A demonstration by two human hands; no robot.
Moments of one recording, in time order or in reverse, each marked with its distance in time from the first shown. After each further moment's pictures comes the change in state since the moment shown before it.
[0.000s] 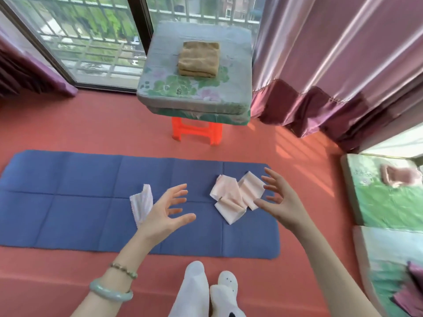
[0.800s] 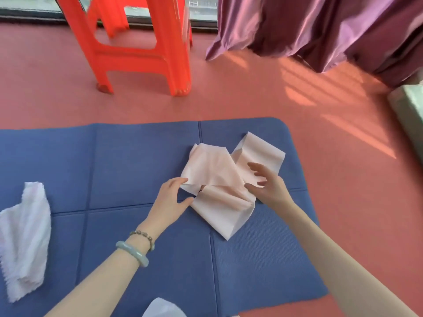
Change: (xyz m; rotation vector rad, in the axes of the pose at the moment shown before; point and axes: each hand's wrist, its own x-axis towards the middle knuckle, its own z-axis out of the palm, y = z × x) left_hand 0.382 -0.492 0.211 0.488 -0.068 0.088; right_hand 0.292 0.543 0.114 -0.222 0.175 0.065
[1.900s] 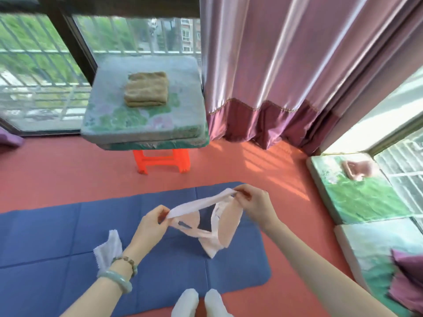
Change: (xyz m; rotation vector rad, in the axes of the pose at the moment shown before) left_hand -0.235 0.359 -0.335 -0.079 0.066 -0.082; right_hand -0.212 -0.416 -0.286 -0.049 0.167 -0.177
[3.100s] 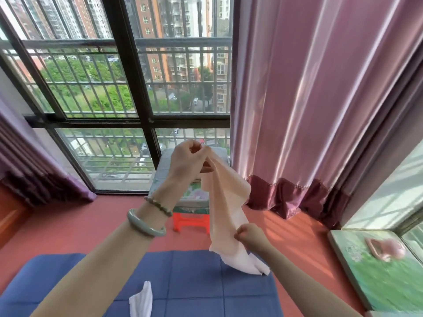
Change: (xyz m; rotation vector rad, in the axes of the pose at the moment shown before) left_hand -0.156 0.388 -0.234 -0.541 0.380 0.329; right_hand -0.032 -0.198 -0.104 -0.190 -0.303 0.038
